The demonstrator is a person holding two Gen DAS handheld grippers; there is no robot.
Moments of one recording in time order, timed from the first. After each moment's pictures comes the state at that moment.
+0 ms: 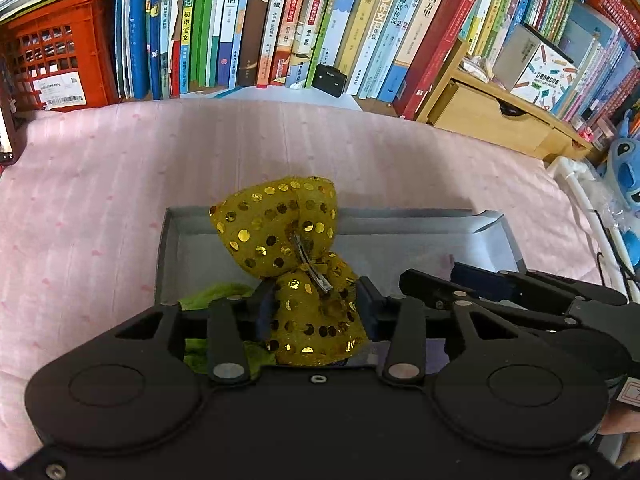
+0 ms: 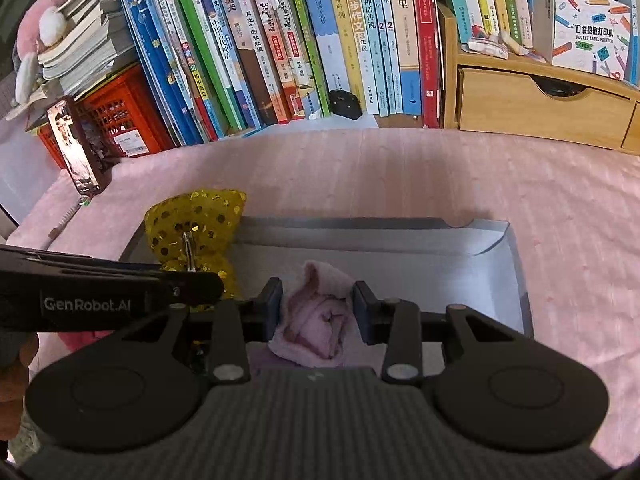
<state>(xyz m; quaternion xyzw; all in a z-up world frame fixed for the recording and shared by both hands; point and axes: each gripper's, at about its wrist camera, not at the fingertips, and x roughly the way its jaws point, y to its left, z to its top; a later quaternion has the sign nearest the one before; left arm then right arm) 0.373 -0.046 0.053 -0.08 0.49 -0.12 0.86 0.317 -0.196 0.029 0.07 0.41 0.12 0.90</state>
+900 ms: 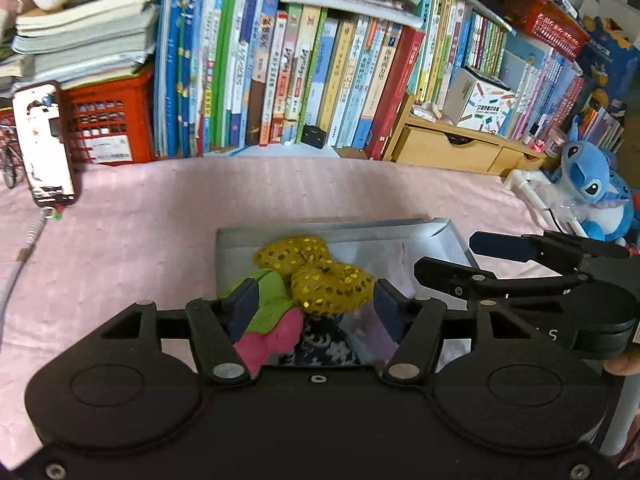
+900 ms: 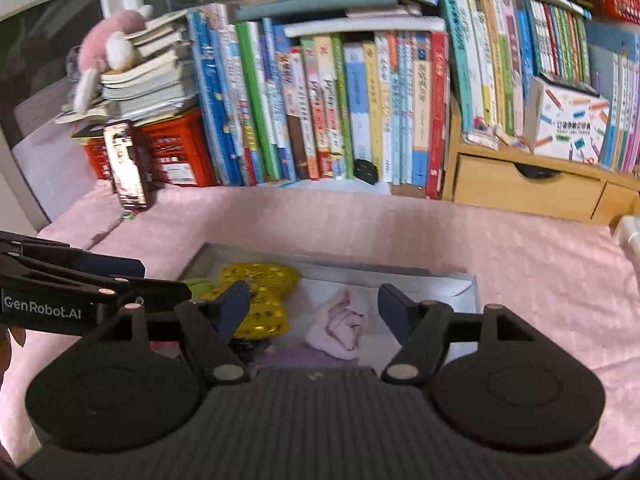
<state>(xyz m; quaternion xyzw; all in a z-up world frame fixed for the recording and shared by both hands) 0.277 -0.006 0.135 -0.05 0.41 -0.14 0.90 0.249 -0.189 0.101 0.00 0.34 0.15 0.93</state>
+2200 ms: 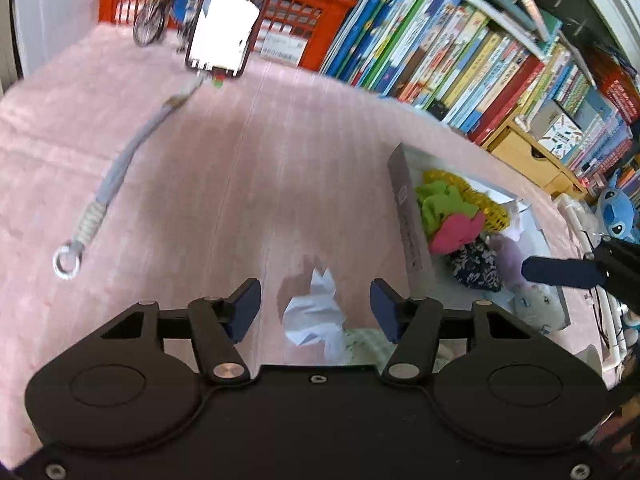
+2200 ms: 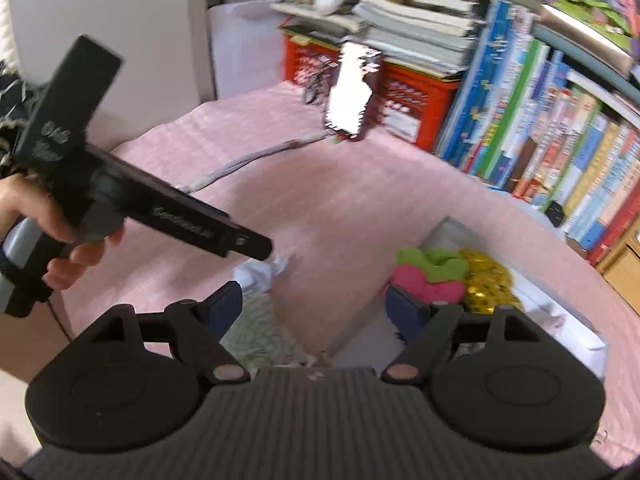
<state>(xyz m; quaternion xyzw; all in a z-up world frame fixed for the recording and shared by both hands) 0.208 0.186 0.061 -0.17 0.47 -0.08 0.86 0.161 -0.008 0.104 -0.18 0.36 0.34 0.85</state>
